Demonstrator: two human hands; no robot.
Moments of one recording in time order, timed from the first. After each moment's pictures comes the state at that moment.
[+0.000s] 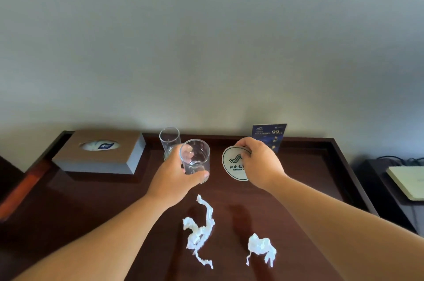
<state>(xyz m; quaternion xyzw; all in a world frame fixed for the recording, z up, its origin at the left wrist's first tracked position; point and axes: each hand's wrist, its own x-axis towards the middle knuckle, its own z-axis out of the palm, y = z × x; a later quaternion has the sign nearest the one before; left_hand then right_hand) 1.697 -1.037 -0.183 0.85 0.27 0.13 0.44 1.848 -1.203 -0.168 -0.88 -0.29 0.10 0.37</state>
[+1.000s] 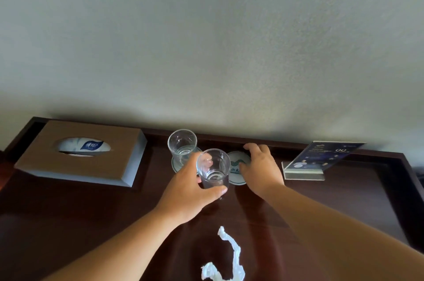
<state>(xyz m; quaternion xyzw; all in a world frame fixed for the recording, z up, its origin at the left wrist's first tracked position) 1.752 -0.957 -0.249 0.81 0.25 0.06 0.53 1.915 -1.081 -0.286 -0.93 -0.24 0.16 0.24</state>
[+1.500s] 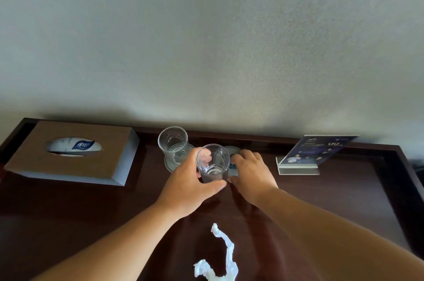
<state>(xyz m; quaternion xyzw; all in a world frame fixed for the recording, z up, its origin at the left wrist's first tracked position) 1.769 -0.965 -0.258 0.82 0.24 0.07 0.51 1.905 -1.093 -0.294 -0.90 -0.39 0.14 0.11</state>
